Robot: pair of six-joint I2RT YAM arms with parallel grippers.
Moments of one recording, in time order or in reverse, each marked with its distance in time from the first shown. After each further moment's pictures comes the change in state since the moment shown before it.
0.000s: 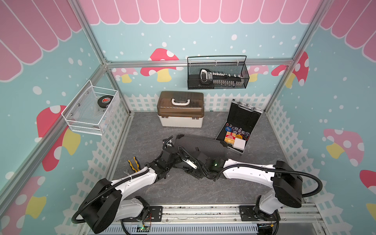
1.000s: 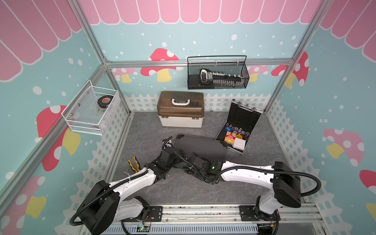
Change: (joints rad) left arm 0.000 -0.027 -0.009 -0.008 0.007 0.007; right arm 0.063 0.013 0.035 -0.162 0.183 0.117
